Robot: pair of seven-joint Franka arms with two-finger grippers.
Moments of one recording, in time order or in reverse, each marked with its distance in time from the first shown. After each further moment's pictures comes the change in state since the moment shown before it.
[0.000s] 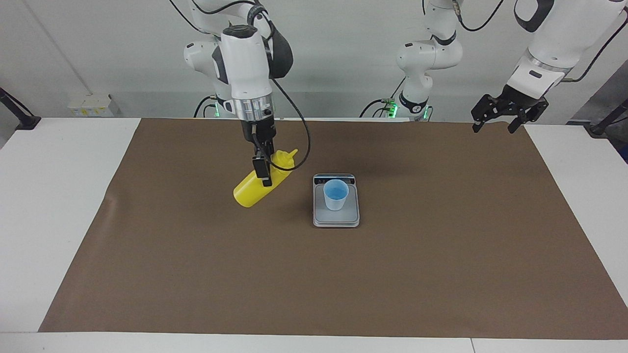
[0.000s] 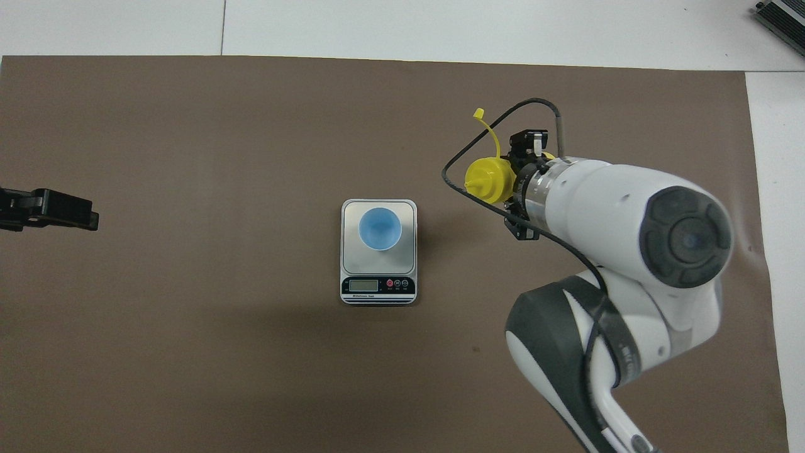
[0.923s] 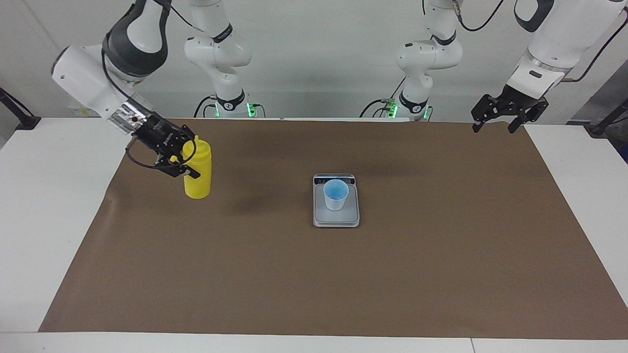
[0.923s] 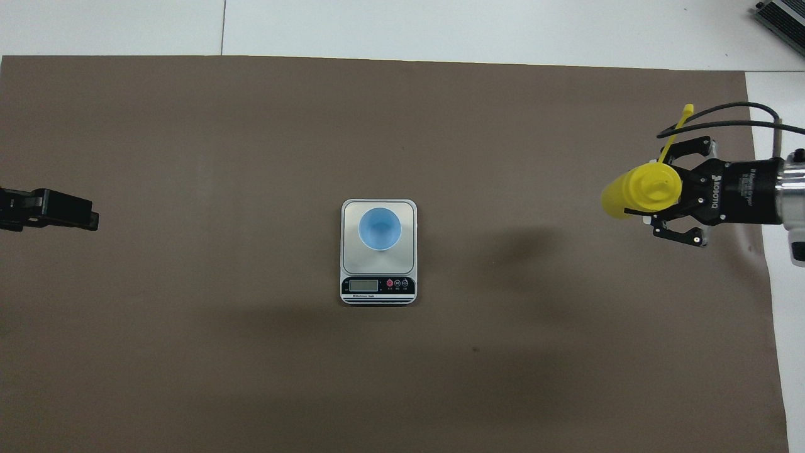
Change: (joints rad) left arm 0.000 0.000 0.000 0.000 0.000 0.000 0.000; right arm -0.537 -0.005 -0.013 -0.017 0.725 -0.444 -0.722
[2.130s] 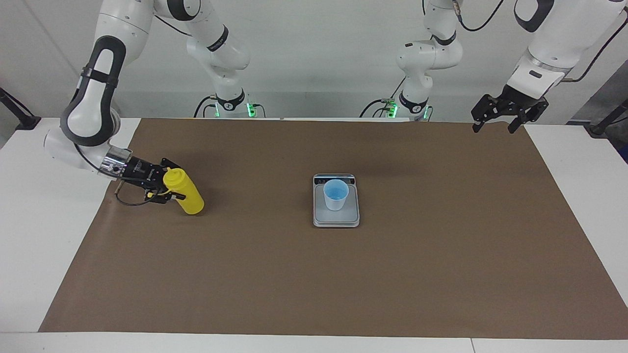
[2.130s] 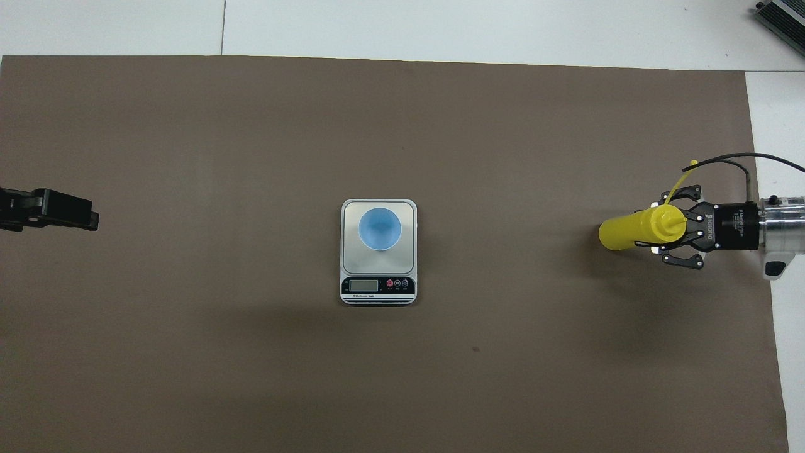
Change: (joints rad) left arm 0.000 0.000 0.000 0.000 0.000 0.000 0.000; right arm -0.206 0.308 0.002 -0.005 0.146 -0.138 -0.351
